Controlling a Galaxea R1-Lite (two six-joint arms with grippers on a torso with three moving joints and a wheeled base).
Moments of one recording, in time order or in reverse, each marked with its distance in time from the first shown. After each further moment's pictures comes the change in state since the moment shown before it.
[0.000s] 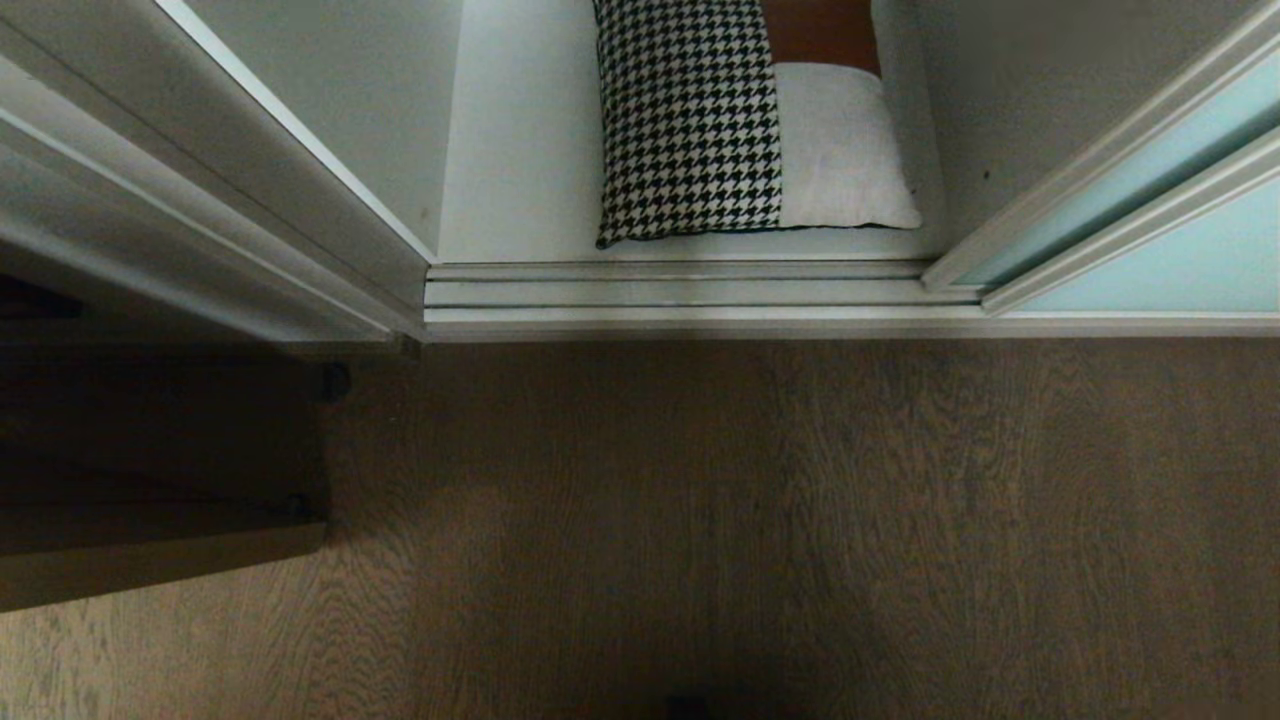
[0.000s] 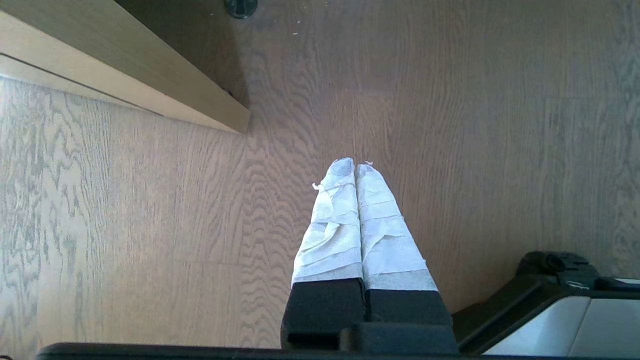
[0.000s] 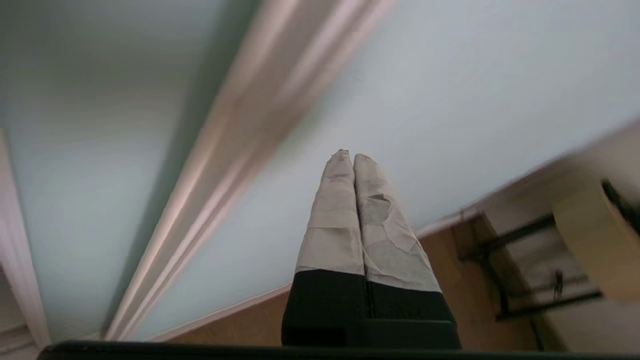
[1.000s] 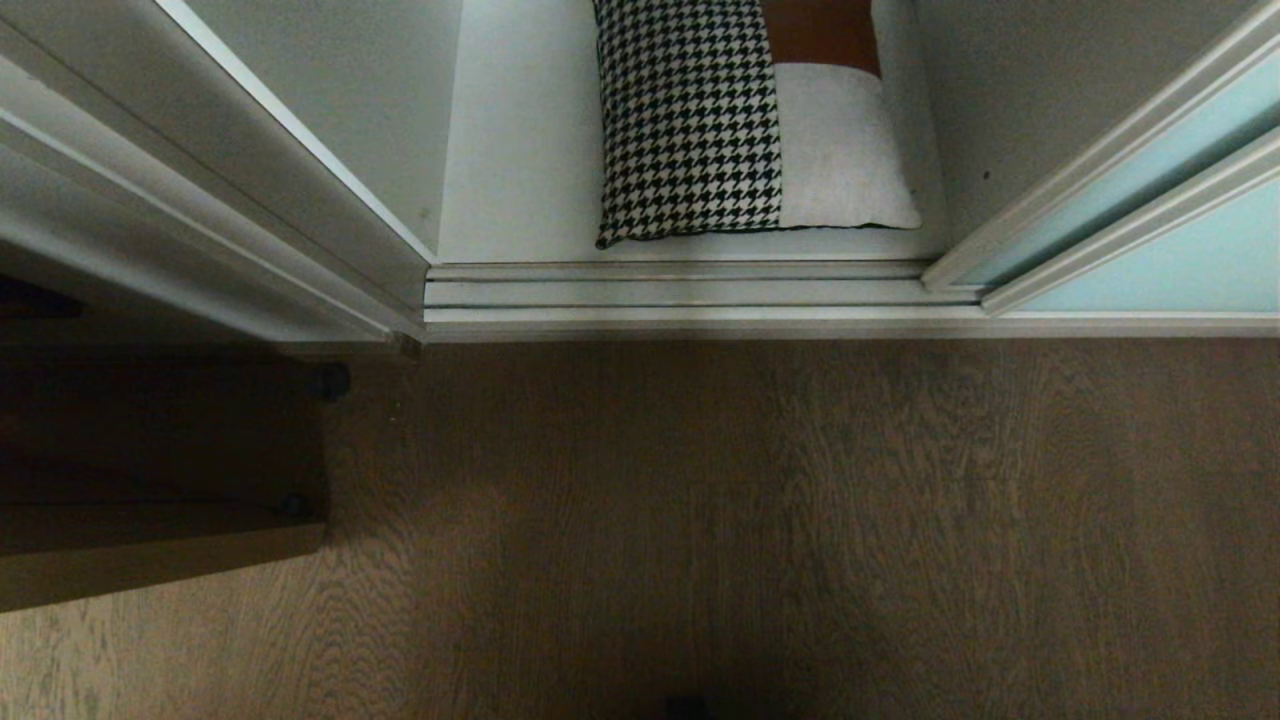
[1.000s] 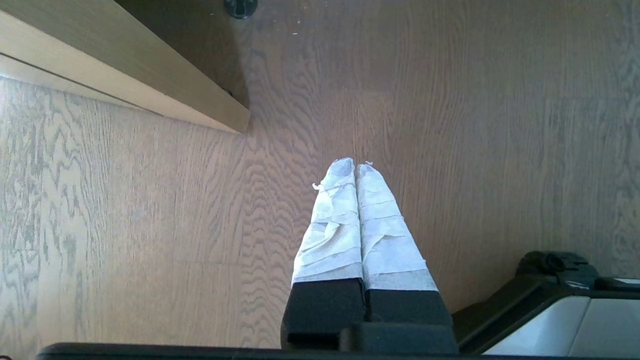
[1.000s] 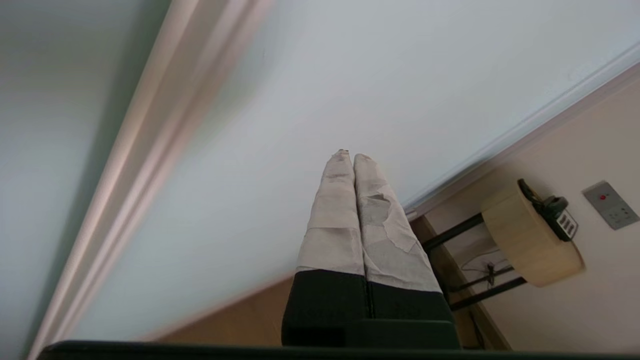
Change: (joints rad) left arm 0.000 0.000 0.000 0.000 0.000 0.000; right arm -0.096 -0.121 0.163 -0.093 -0.059 -0.025
